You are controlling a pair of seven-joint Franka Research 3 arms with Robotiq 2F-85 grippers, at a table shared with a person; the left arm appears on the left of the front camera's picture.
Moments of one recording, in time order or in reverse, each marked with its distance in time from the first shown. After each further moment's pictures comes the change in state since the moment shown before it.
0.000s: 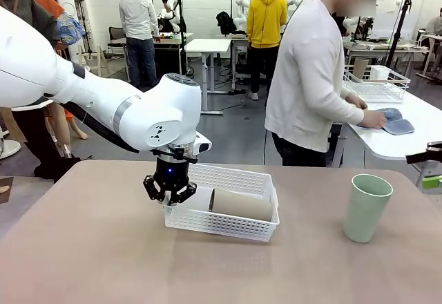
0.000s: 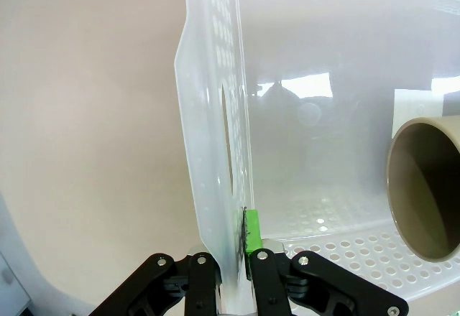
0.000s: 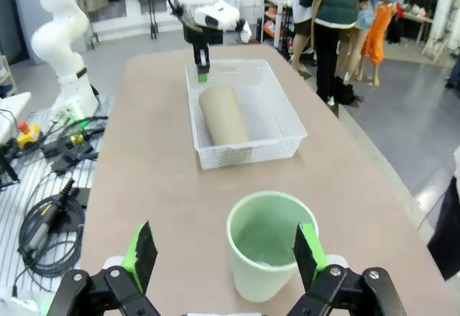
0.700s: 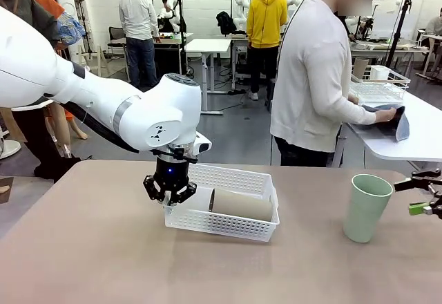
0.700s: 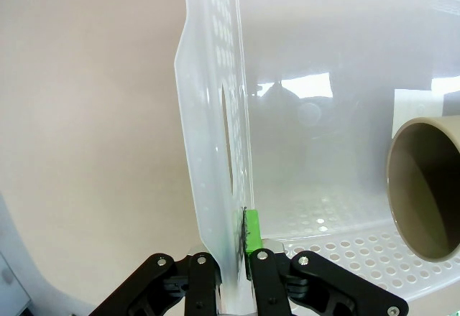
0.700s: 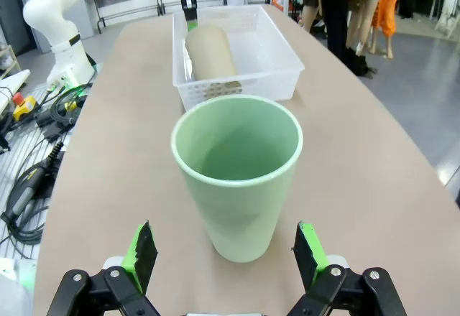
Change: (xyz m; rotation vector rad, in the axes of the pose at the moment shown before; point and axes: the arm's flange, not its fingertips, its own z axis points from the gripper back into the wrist) left arm 0.000 0.000 0.000 0.000 0.000 0.000; right arm -0.087 -0.048 -0.031 0.053 0.064 -0.048
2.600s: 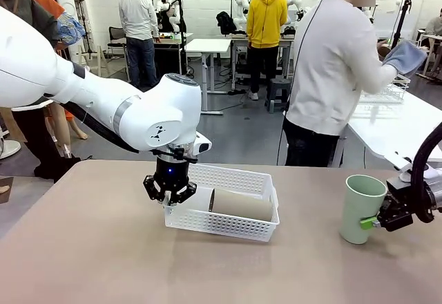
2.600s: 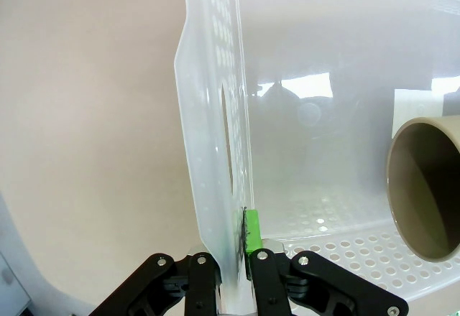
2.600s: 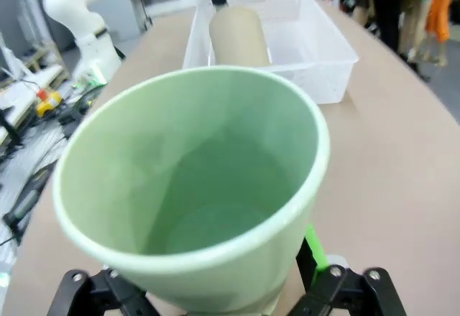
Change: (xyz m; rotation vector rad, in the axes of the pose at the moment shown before) left arm 0.000 0.000 0.000 0.000 0.000 0.000; right arm -0.019 -0.035 -0.108 0.188 -0.025 -0.009
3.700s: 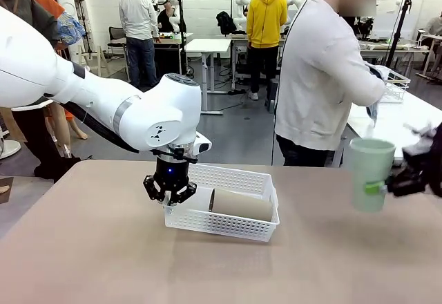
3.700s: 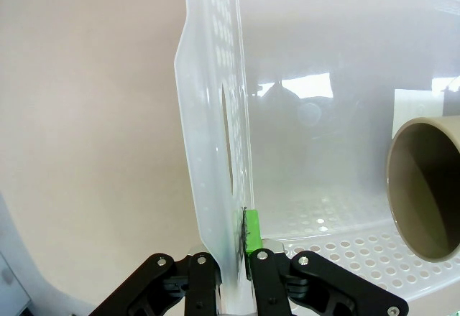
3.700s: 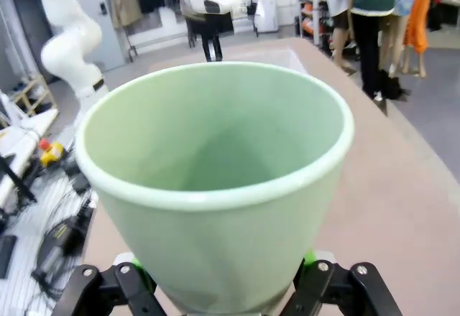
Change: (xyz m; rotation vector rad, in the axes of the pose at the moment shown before) left arm 0.000 0.000 0.000 0.000 0.000 0.000; right arm 0.105 0.049 0.041 -0.080 -0.067 -0.046
